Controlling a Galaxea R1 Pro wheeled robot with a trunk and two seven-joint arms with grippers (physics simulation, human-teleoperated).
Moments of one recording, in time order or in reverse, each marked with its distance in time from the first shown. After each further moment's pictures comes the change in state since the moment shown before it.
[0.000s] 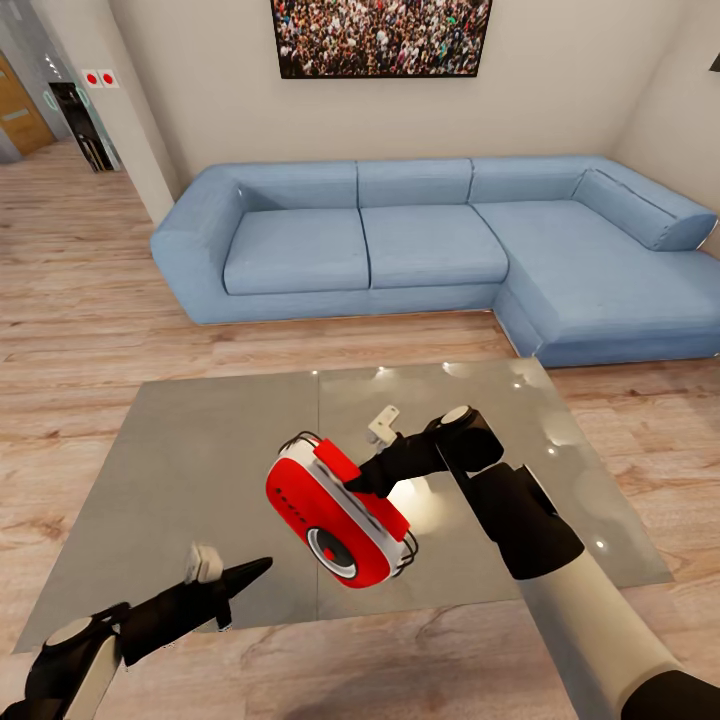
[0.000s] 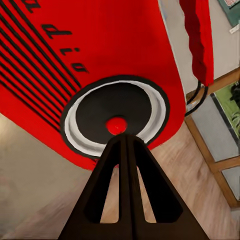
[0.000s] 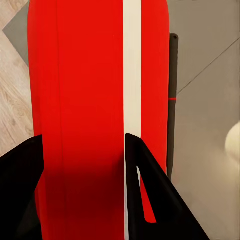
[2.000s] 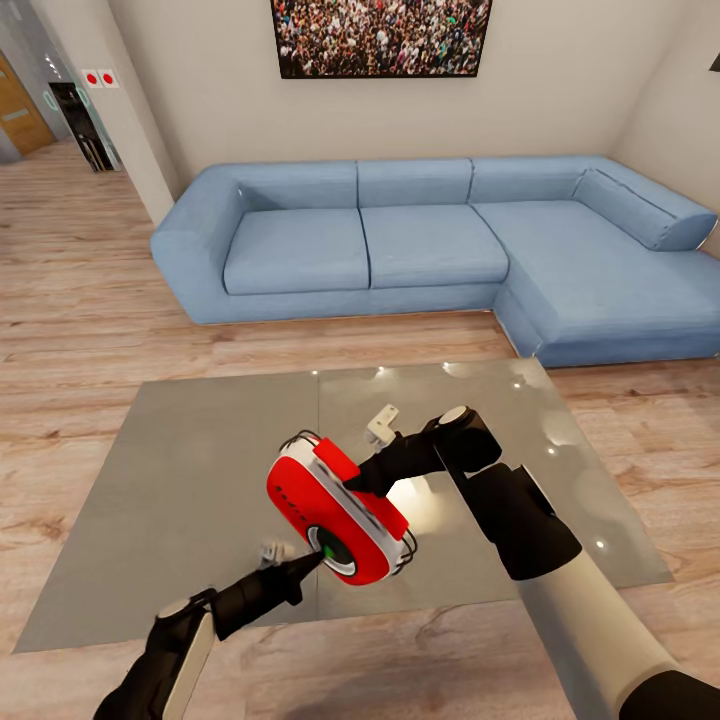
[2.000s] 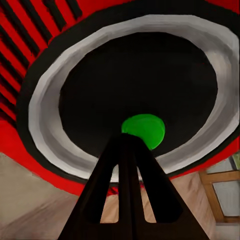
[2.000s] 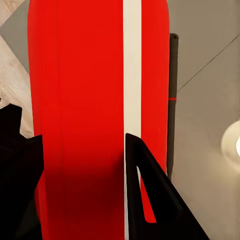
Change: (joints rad) left arm -0.177 -0.228 -0.010 0.377 -0.159 -0.111 0.061; right arm 0.000 0.006 0.003 0.002 0.002 0.000 -0.021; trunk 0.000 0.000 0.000
